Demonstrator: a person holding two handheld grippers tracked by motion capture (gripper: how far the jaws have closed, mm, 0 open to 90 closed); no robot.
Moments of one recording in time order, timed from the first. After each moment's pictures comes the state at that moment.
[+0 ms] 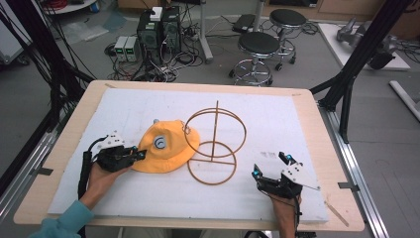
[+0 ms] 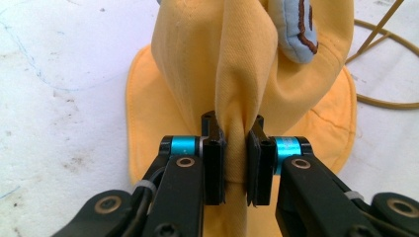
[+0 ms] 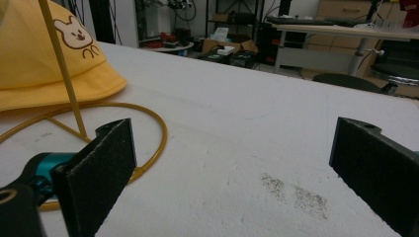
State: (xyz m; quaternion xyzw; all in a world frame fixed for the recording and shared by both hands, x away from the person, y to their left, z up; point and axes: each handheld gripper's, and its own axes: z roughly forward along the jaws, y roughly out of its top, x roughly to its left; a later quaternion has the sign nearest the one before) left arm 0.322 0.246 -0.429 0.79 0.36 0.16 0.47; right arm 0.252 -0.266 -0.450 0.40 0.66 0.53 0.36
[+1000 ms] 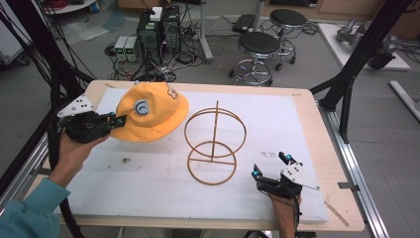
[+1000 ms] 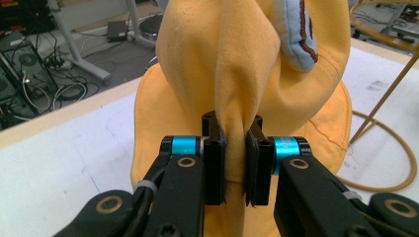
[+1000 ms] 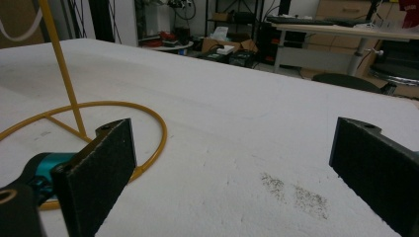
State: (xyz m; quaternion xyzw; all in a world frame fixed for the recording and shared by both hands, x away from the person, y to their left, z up) left arm 0.334 0.275 -0.307 0.76 0.34 0.22 0.51; right arm 0.252 -0.265 -0.450 0.40 0.66 0.53 0.36
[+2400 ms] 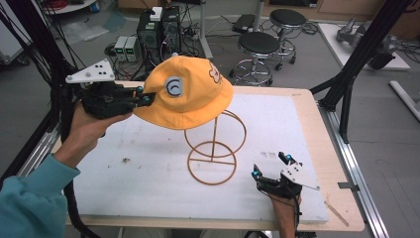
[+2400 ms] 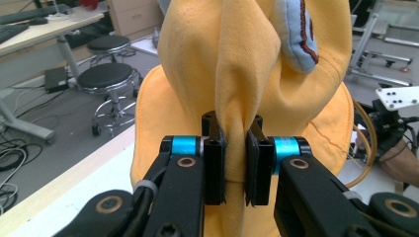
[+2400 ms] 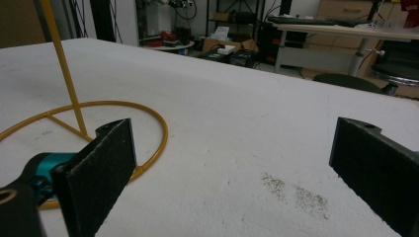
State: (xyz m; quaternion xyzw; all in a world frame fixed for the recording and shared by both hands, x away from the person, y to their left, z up) left arm 0.328 0.194 -0.213 0.78 0.22 0.17 0.56; right arm 0.252 -0.265 -0.450 0.40 0.66 0.53 0.36
